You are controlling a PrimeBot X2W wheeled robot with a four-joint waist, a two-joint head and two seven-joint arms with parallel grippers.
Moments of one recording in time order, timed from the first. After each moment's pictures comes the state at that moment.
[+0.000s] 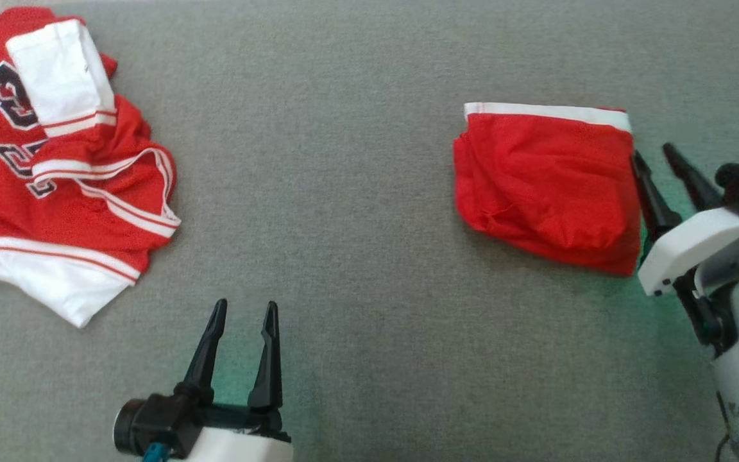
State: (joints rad) left arm 0.06 0.05 -0.28 0.10 -0.26 -0.02 -0.26; right arm -0.35 -0.30 0.11 0.29 0.25 0.13 0.14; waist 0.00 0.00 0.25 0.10
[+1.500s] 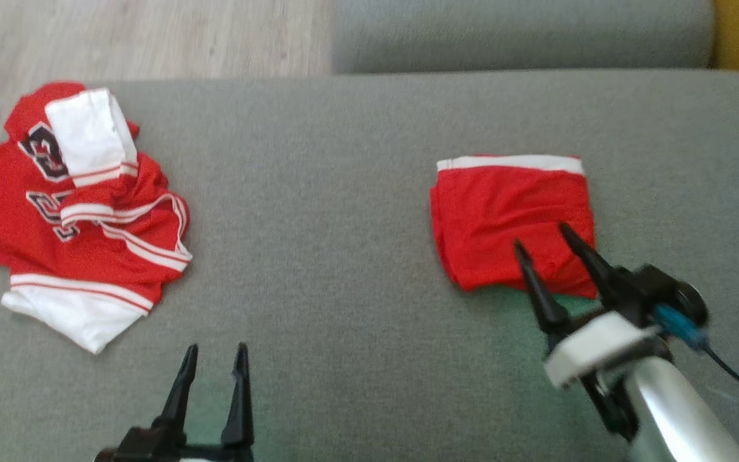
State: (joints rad) left arm 0.12 0.05 -0.20 0.18 -0.24 -0.03 -0.26; right arm -0.22 -0.17 0.32 0.34 0.19 0.13 -0.15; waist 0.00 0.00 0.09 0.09
